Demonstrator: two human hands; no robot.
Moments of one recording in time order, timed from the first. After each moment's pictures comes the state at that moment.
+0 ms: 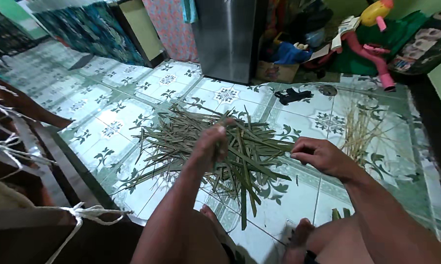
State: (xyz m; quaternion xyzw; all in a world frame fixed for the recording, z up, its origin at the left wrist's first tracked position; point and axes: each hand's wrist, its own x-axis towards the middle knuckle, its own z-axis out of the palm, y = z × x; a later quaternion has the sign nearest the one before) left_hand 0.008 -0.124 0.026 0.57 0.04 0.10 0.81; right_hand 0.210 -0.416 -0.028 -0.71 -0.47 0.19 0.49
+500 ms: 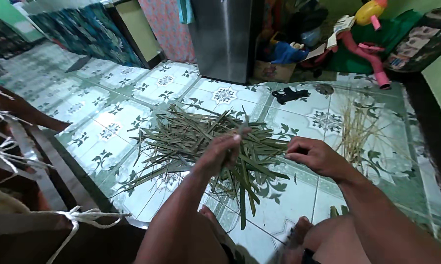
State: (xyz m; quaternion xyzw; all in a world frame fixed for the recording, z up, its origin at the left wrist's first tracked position) left_hand 0.018 -0.151 0.030 0.59 0.05 0.03 0.81; right_hand 0.203 -0.413 -0.026 -0.70 -0.48 0.16 0.50
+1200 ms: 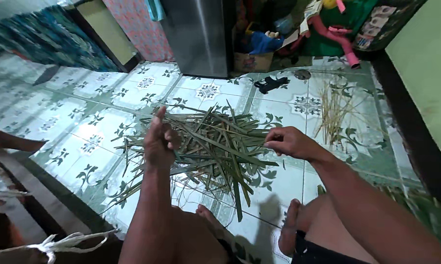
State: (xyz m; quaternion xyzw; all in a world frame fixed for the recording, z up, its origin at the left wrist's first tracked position) left_hand 0.003 -0.077 0.037 0.52 0.06 0.25 0.82; right_hand 0.201 -0.405 -0.021 -0.74 -0.39 0.27 0.48
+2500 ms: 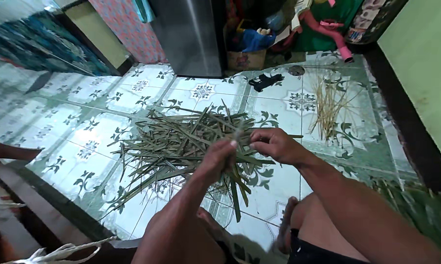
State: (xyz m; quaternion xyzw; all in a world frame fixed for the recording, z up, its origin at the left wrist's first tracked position) left_hand 0.045 -0.193 0.003 0.61 0.08 -0.02 0.79; right_hand 0.176 -0.389 -0.010 -0.65 -0.42 0.26 0.58
